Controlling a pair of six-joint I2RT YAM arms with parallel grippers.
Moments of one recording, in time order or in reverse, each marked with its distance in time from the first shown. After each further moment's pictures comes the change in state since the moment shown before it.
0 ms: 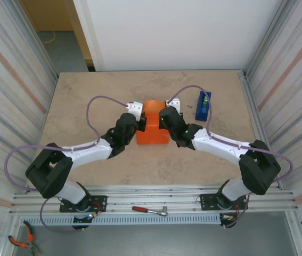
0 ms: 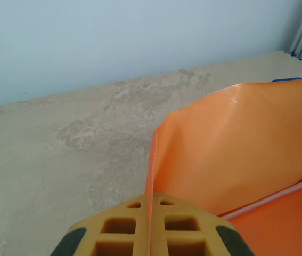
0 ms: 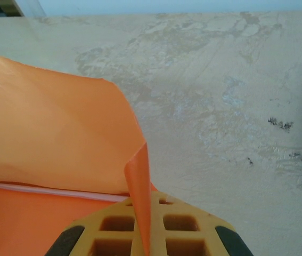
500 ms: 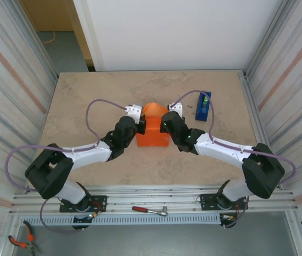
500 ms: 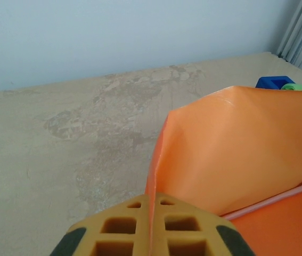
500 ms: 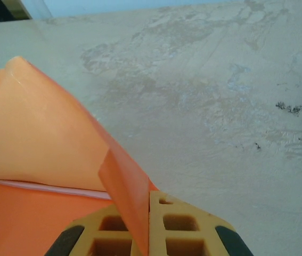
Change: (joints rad) left arm -0.003 -0.005 -0.058 0.054 0.024 -0.055; right arm 0.016 -0.051 -0.100 0.065 -0.012 0.060
